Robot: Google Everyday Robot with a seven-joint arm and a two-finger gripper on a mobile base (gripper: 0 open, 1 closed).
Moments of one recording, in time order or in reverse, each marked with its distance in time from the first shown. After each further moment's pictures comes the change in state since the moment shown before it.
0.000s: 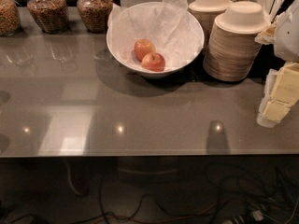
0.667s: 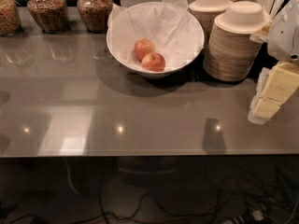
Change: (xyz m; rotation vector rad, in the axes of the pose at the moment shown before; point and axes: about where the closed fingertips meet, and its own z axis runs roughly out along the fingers) arm -0.011 -0.005 0.005 0.019 -0.046 0.008
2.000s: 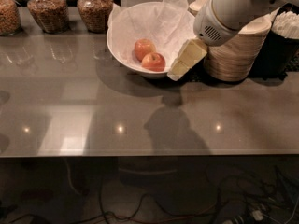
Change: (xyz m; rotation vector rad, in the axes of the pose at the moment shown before) arm -0.120 -0.099 0.079 0.141 -0.252 0.188
